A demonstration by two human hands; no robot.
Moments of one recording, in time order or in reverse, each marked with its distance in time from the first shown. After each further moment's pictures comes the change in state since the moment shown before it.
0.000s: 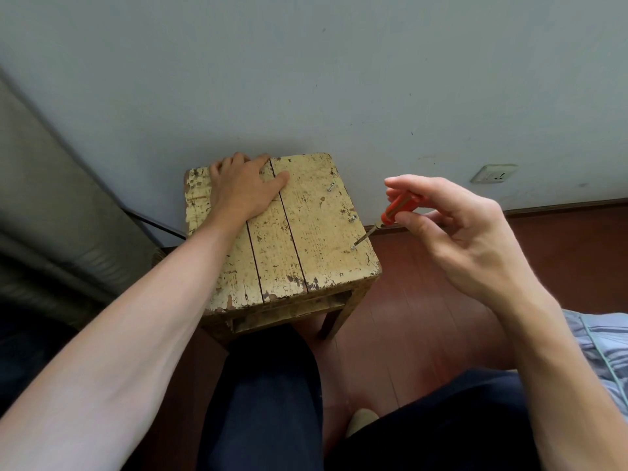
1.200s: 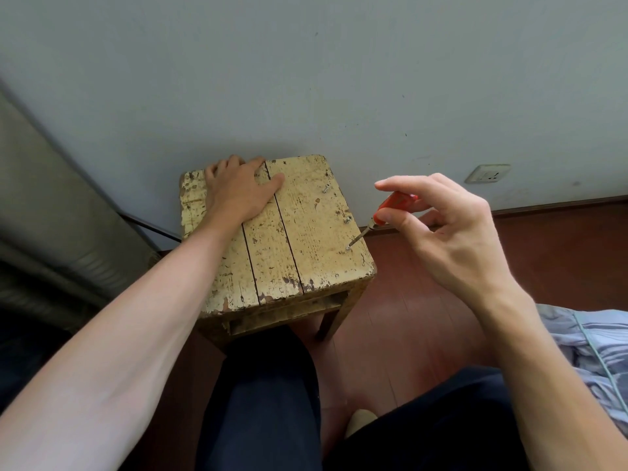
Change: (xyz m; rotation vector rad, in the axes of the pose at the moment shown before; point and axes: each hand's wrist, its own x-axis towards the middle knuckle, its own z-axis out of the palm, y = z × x) left_hand 0.001 0.000 0.002 0.002 -0.003 -0.012; right_hand 0.003 -0.002 0.011 -0.073 0.130 0.023
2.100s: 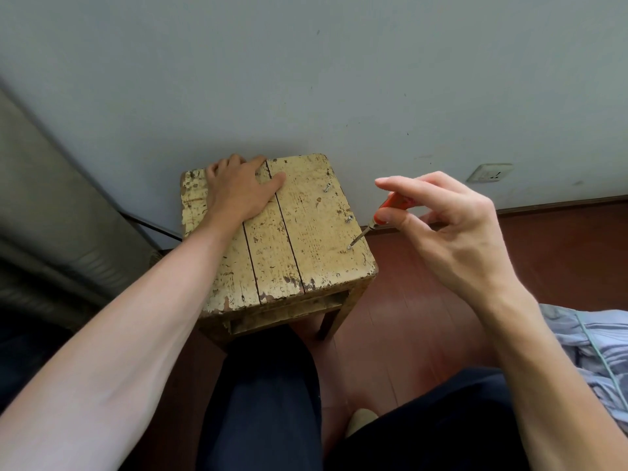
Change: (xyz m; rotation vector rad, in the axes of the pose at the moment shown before) left_hand 0.000 0.000 -0.001 0.003 -0.006 0.004; right_hand 0.000 -0.003 -0.001 0.002 -0.011 -0.014
